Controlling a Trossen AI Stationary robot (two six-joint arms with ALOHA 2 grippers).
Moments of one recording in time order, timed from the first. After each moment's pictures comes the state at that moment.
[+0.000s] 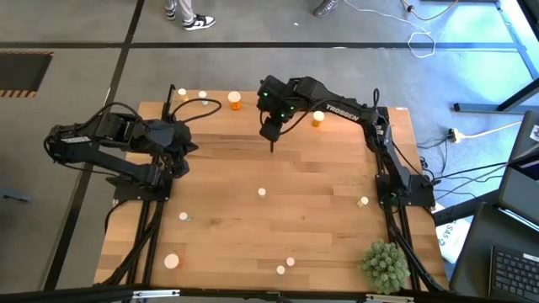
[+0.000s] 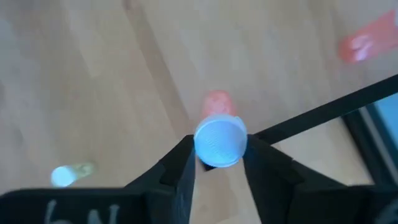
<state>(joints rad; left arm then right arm) -0.06 0.89 1.28 -1.18 -0.37 -0.29 -0.35 2.18 2.36 -1.28 -0.03 0.07</state>
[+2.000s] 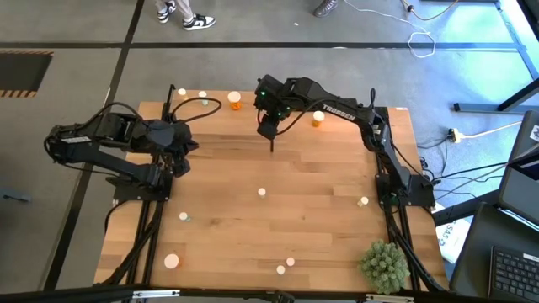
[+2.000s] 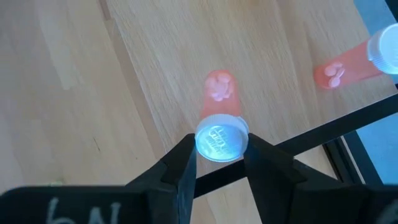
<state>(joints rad) -0.06 0.89 1.28 -1.17 -0.41 -0.28 -0.36 2.21 2.36 -1.21 0.03 0.02</state>
